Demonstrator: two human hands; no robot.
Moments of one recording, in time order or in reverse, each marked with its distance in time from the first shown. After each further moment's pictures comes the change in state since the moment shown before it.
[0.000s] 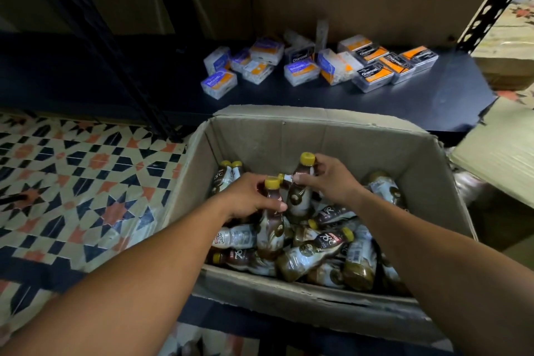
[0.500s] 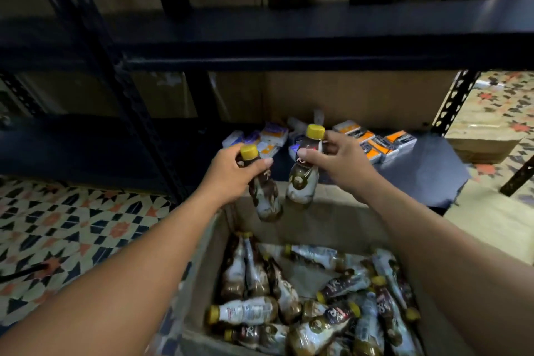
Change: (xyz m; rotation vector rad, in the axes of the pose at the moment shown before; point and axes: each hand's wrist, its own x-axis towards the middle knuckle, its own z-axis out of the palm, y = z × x) left_hand -0.045 0.150 -0.113 0.052 0.656 0.406; right_hand -0.001 -0.205 -0.072 0.125 0.231 -0.343
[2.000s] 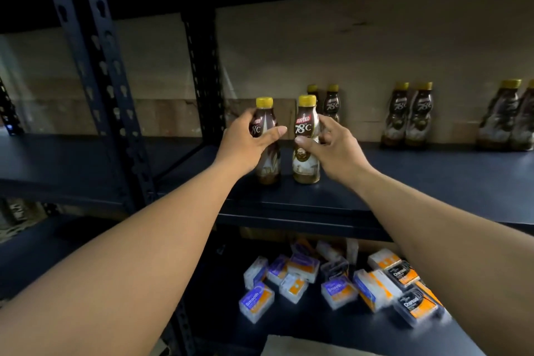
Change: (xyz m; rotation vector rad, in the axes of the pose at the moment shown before) left_hand 0.245 0.150 -0.148 0.075 0.265 0.282; right_hand 0.241 -0.194 0.017 -0.159 0.112 -0.315
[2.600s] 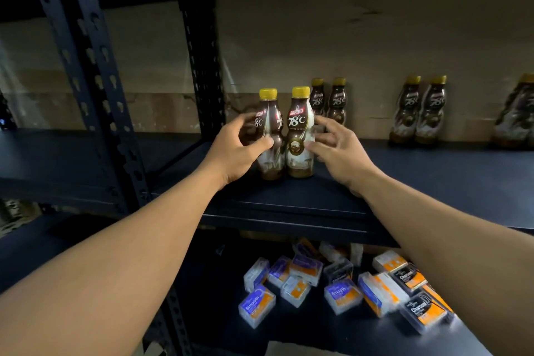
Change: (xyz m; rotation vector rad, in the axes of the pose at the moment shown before) left_hand 0.003 -0.036 -0.009 -0.081 -0.091 0.048; right_hand 0.019 0.029 0.010 0.114 -0.029 0.069
